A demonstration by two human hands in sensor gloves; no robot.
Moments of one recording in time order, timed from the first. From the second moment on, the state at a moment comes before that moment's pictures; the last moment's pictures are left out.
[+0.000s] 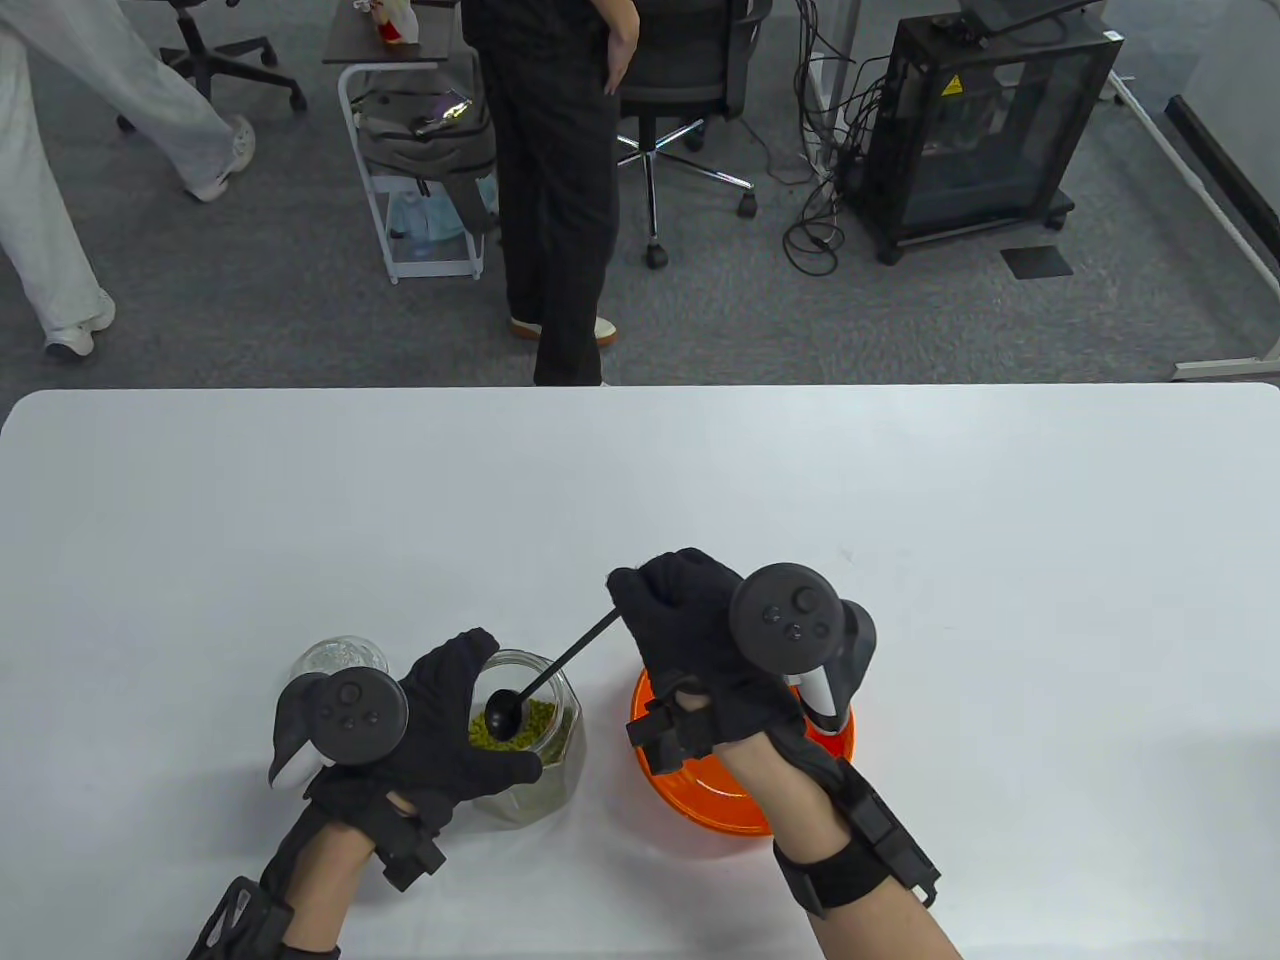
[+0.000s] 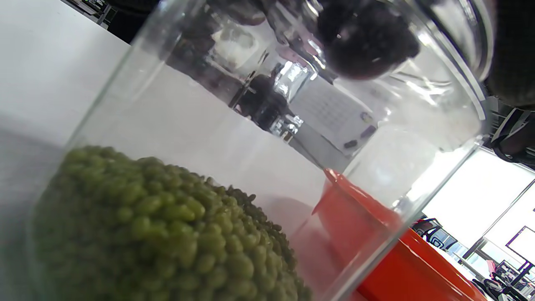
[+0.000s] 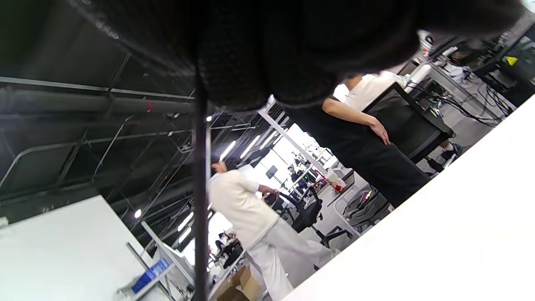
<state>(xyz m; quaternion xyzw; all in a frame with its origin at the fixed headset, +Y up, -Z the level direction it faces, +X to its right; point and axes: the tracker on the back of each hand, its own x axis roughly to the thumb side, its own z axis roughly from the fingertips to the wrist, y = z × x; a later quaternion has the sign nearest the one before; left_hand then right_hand) -0.237 -0.700 -0.287 -0.04 -0.27 0.33 0.90 0.046 -0.591 -0.307 0.10 -0.14 0.88 0.44</state>
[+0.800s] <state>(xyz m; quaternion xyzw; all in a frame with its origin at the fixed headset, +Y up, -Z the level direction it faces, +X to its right) -0.237 -0.700 -0.288 -0.04 -0.27 0.33 0.90 -0.015 -0.618 -0.309 0.21 -0.07 0.93 0.28</state>
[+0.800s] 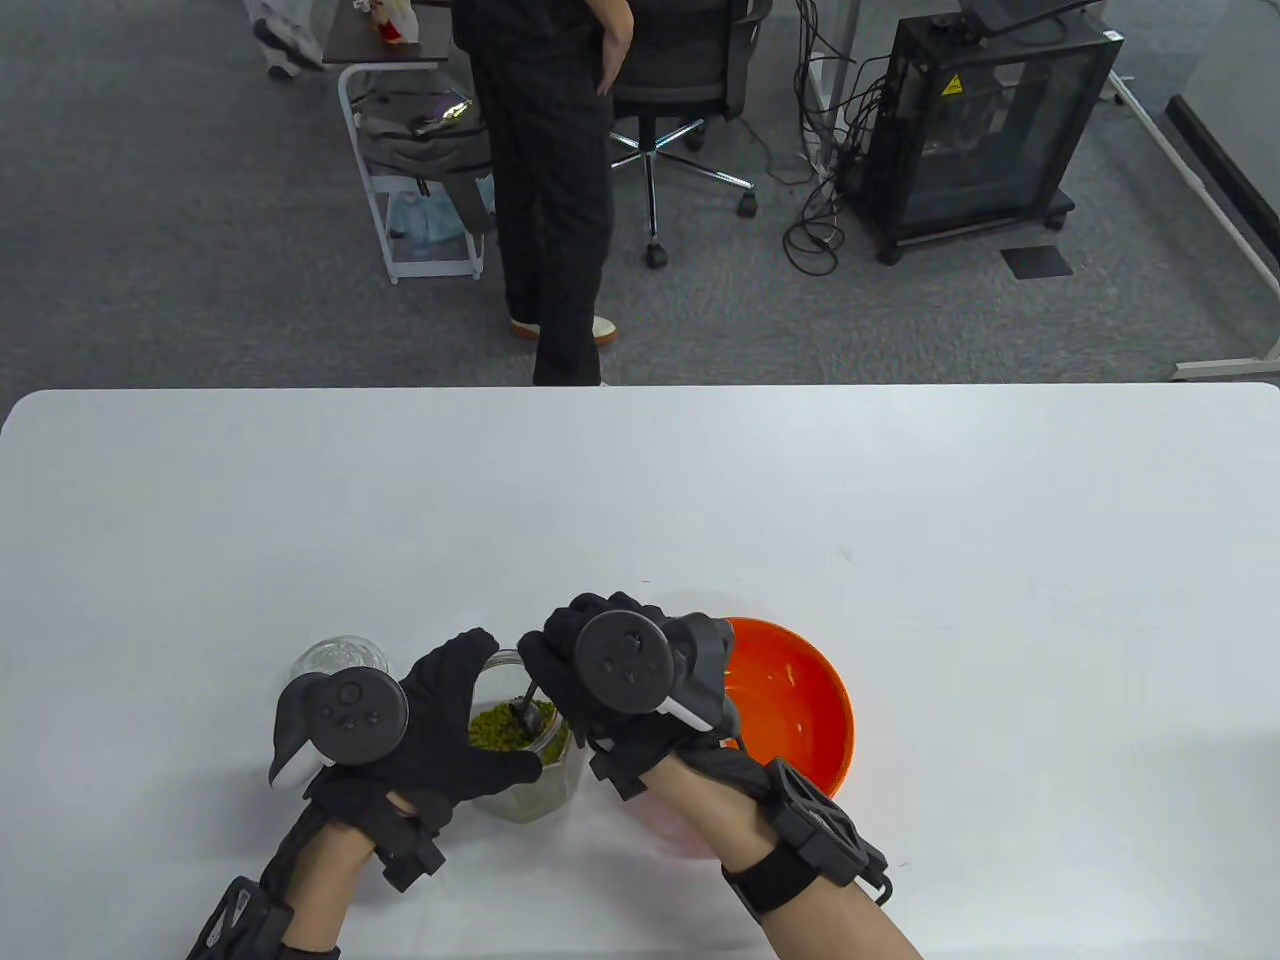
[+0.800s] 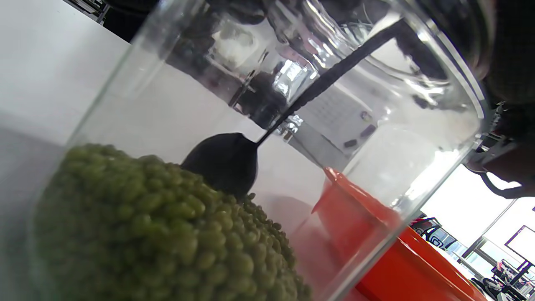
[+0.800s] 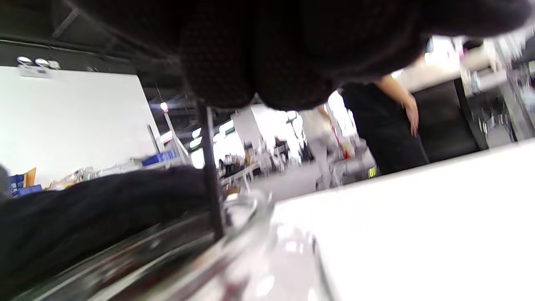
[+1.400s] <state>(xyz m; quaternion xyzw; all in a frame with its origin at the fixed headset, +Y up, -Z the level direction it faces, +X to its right) -0.237 -0.701 -0.288 -0.04 -0.27 0.33 0.90 0.029 -0.661 -0.331 0.08 0.05 0.86 0.50</state>
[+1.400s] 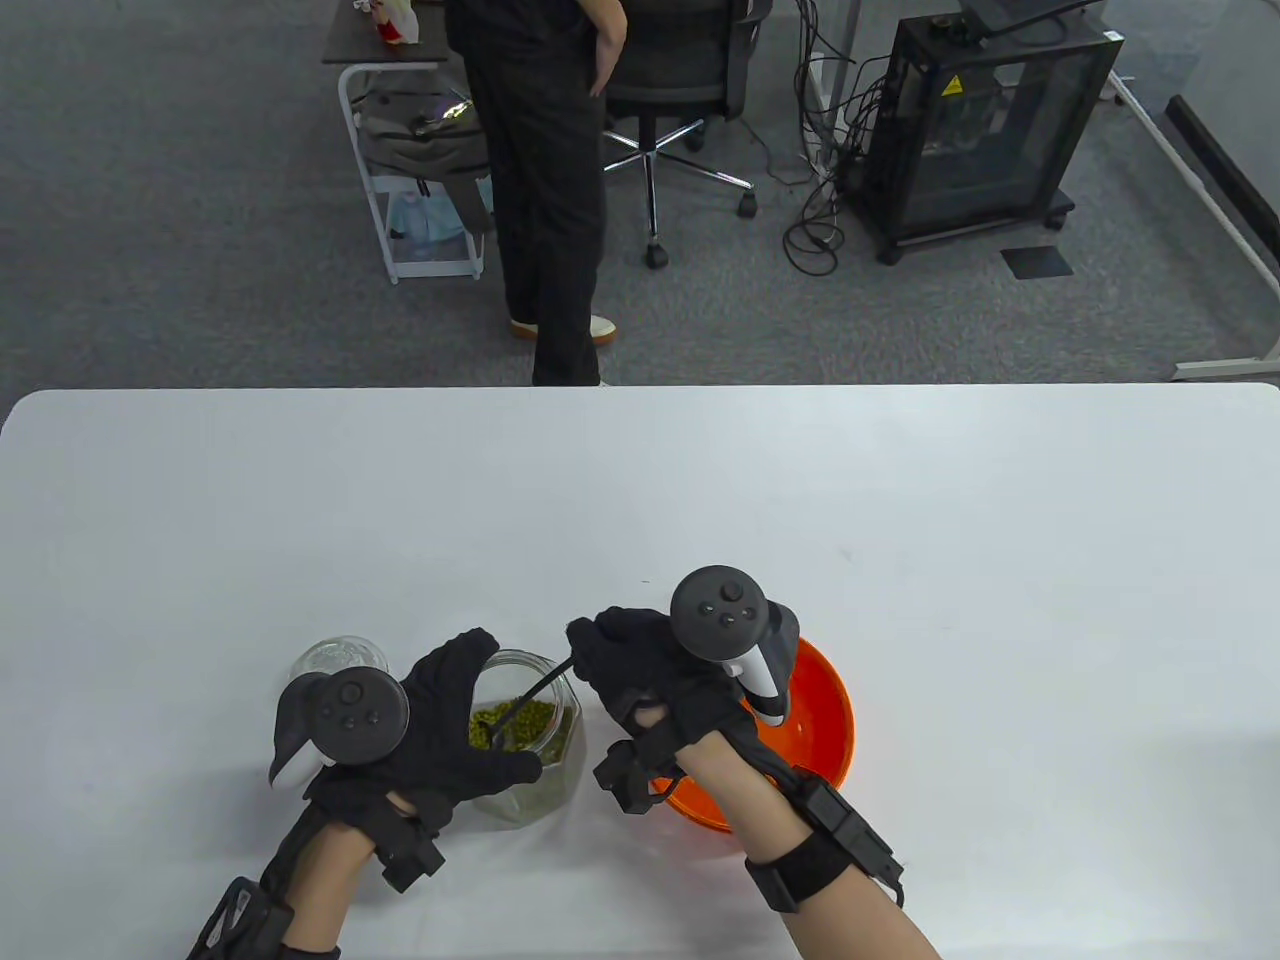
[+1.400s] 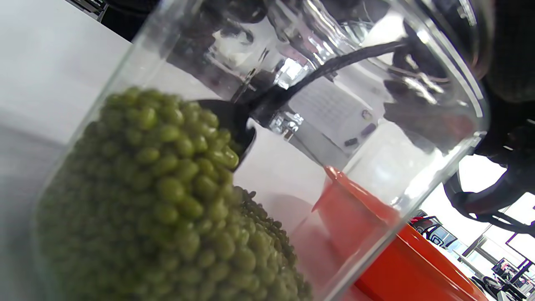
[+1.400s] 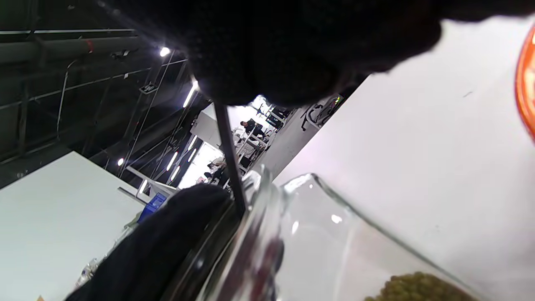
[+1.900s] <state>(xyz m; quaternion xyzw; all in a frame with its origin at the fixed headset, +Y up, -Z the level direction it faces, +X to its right) -0.237 -0.701 -0.288 -0.04 -0.27 0.33 0.90 0.059 -0.667 -0.332 0.02 0.05 0.83 0.56</state>
